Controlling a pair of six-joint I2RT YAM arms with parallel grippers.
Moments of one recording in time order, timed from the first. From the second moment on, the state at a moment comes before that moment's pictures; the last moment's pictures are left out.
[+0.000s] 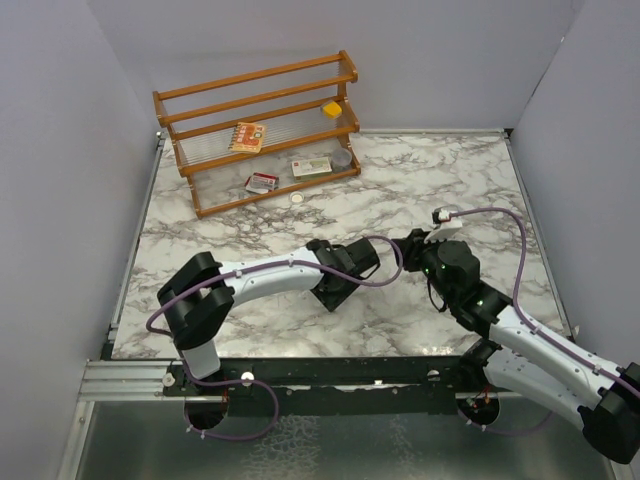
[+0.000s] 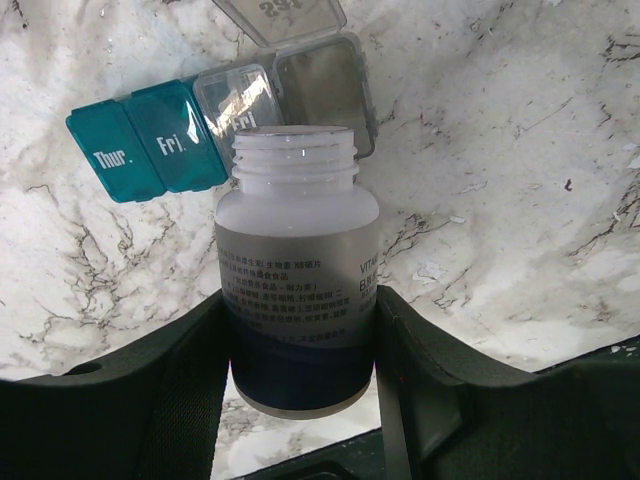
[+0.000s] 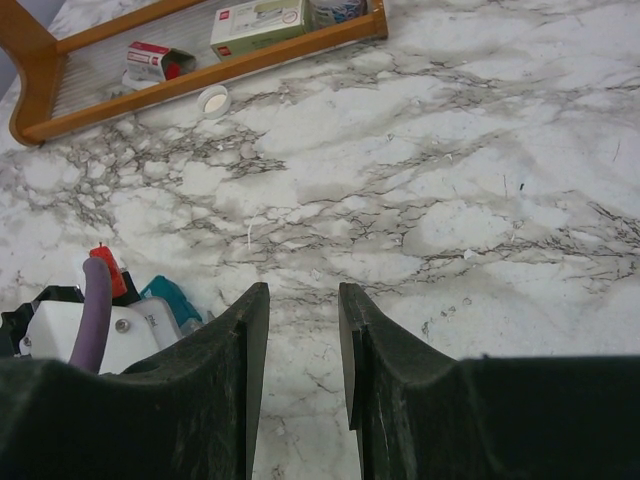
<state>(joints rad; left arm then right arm) -1.06 1.72 1.22 -0.85 -0.24 -0.21 0.67 0.81 0.46 0.11 0.32 0.39</state>
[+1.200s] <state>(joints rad) -1.06 1.81 1.33 -1.00 -0.27 -0.17 0.67 0.81 0.44 0.12 0.32 0.40</state>
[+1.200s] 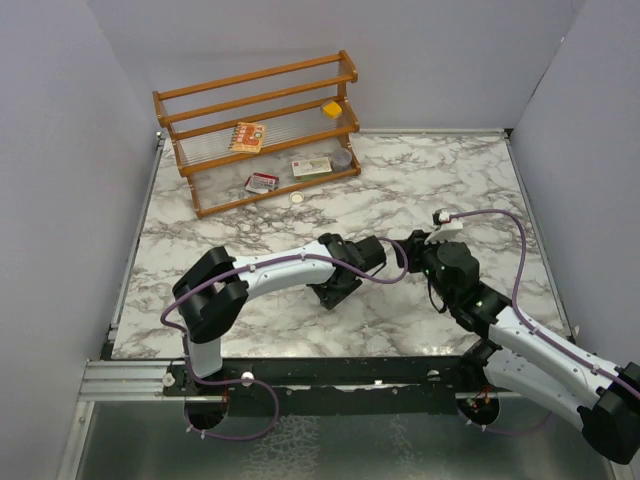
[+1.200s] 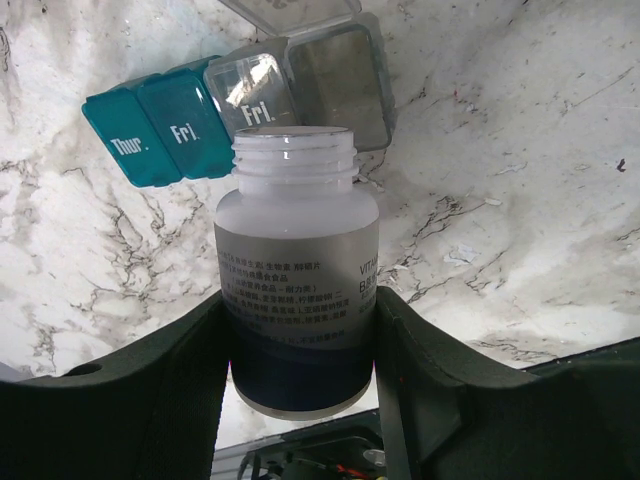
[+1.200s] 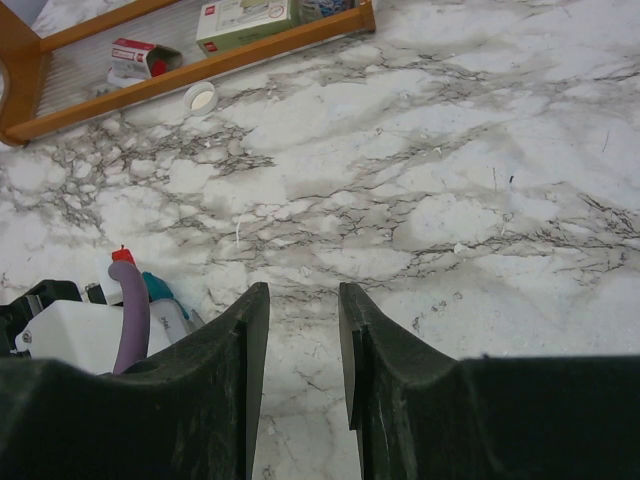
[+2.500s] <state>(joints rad) -1.07 1.89 1.48 -1.12 -0.27 -0.16 0.67 0.77 0.41 0.12 0.37 0.42</state>
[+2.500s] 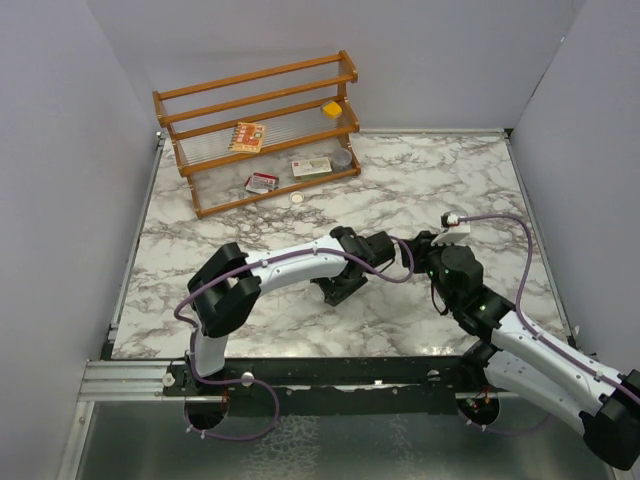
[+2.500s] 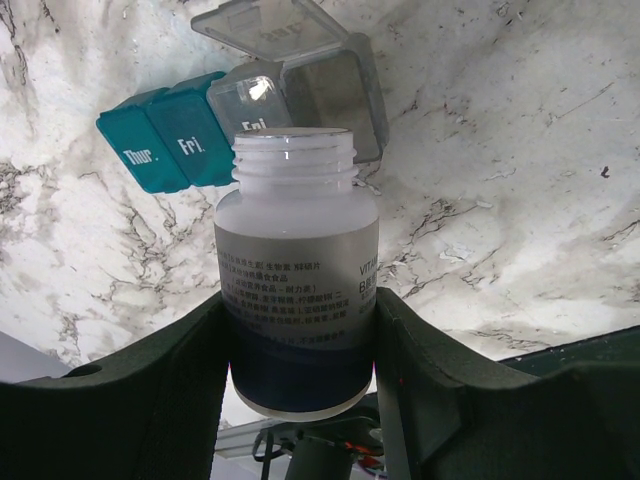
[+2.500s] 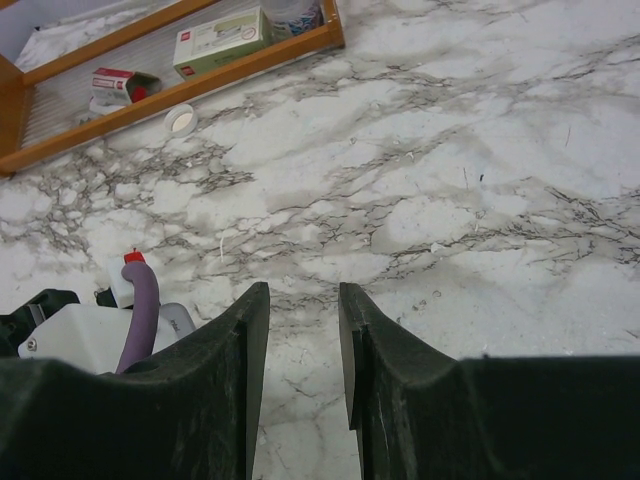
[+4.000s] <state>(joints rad) -1.07 2.03 1.65 -1.32 -0.30 -0.15 0.67 0.74 0.41 0.07 0.41 0.42</state>
